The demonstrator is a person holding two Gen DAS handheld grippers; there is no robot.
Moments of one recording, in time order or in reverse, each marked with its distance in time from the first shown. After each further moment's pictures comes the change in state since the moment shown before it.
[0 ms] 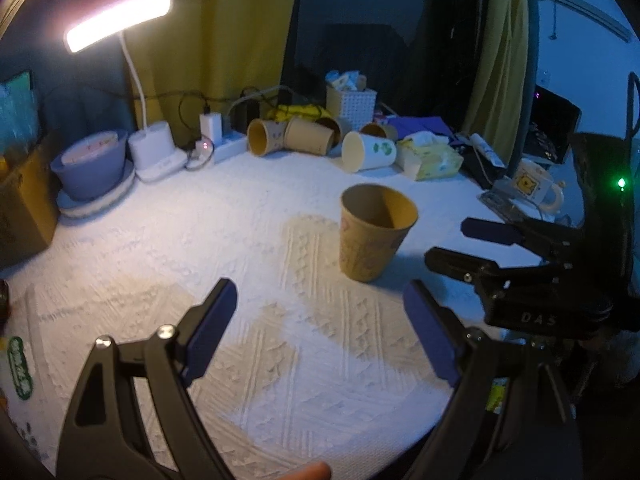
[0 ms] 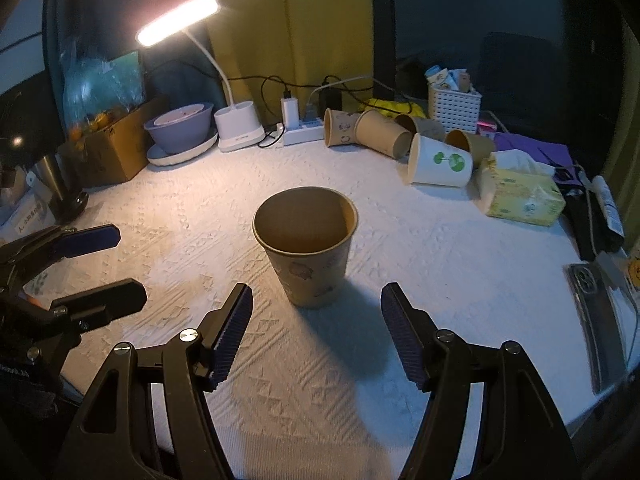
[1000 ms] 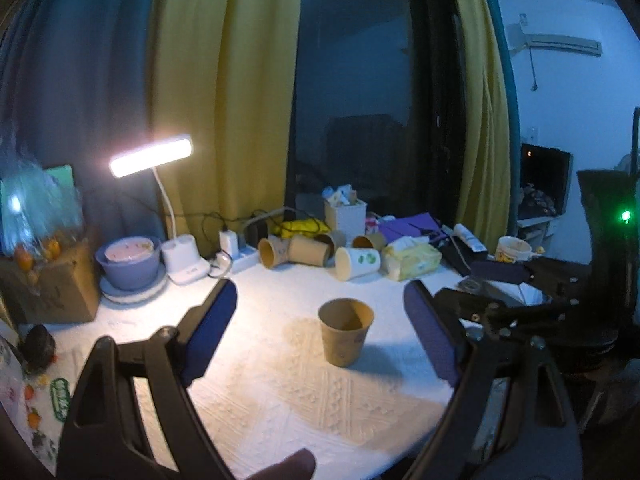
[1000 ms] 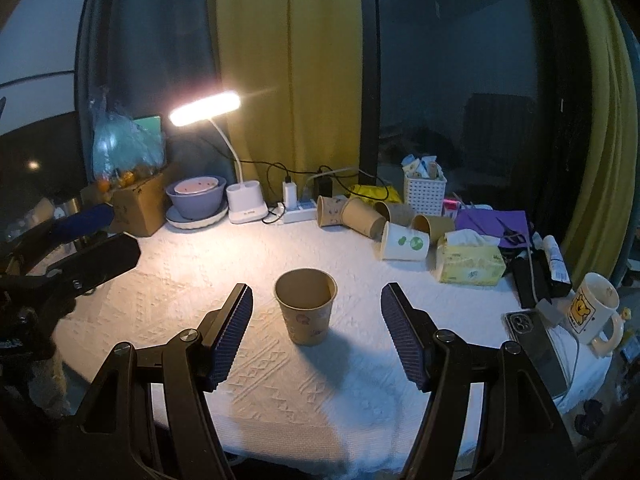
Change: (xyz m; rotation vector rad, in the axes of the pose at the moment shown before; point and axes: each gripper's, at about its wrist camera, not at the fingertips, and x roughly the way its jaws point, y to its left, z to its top) left arm -0.107 -0.041 0.022 0.038 -0.367 0.070; right arm -0.116 0.009 0.012 -0.044 -0.241 -0.024
